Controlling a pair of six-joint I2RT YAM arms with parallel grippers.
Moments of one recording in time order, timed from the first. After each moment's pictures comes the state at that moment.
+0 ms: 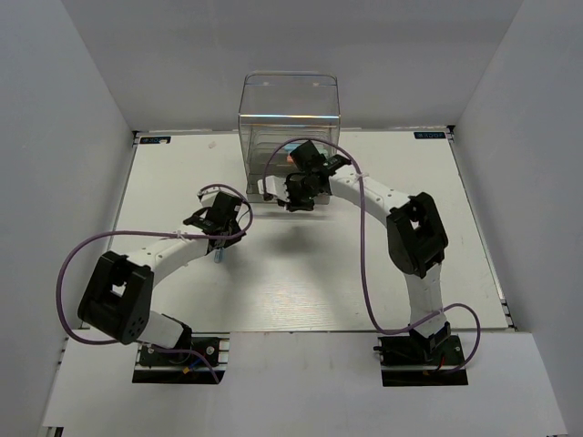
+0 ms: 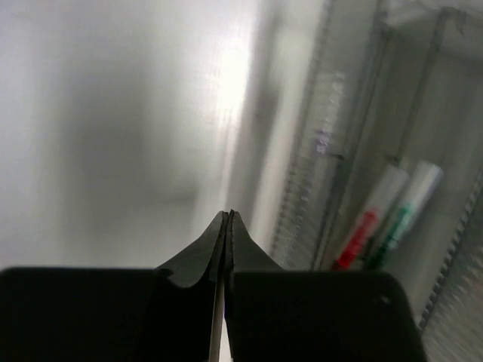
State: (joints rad) left arm -0.47 1.43 0.79 -0.33 -0.32 -0.82; right arm 0.67 2.06 1.74 -0.76 -0.47 -1.07
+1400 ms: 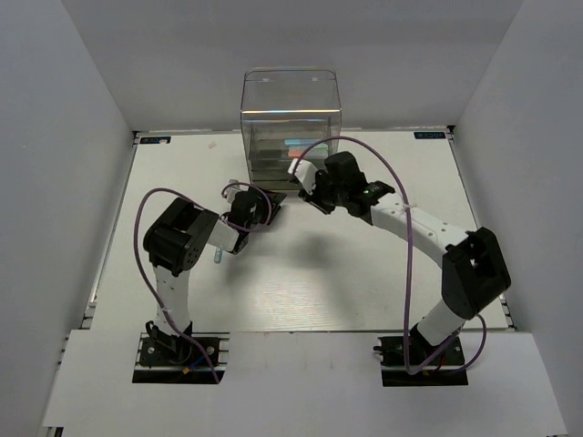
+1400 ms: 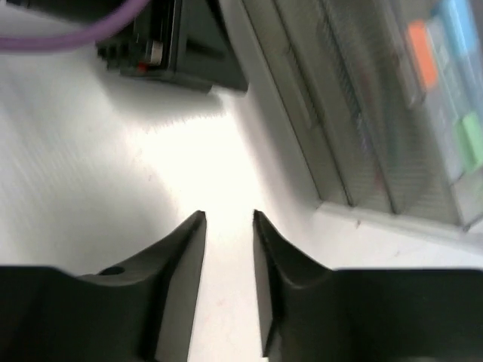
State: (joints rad) left arm -0.47 2.00 0.81 0.80 -0.05 -1.32; right arm 0.66 1.63 1.26 -0.29 -0.20 -0.59
